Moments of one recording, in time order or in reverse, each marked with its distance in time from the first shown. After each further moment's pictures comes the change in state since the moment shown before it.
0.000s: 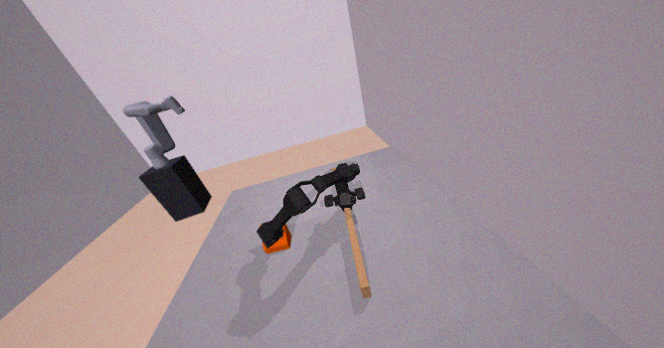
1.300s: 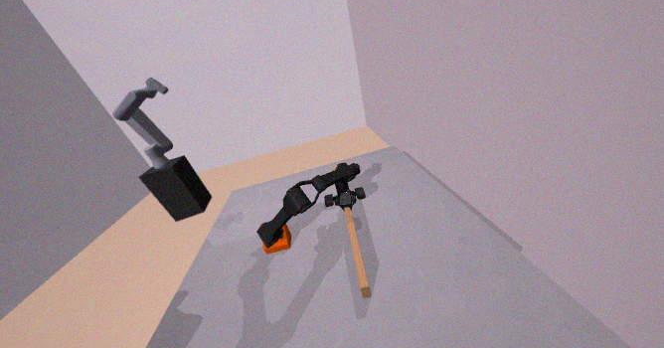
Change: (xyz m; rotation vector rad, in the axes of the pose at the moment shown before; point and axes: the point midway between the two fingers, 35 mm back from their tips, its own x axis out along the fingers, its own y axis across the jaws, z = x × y) arm -0.002 0.001 0.000 0.005 0.001 0.003
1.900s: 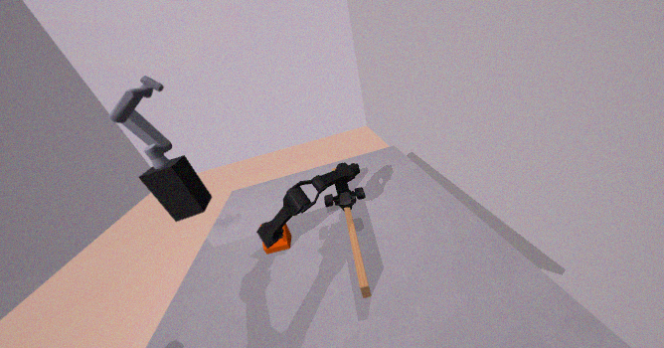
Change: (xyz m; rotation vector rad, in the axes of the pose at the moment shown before) arm 0.001 -0.001 -0.001 0.001 0.000 0.001
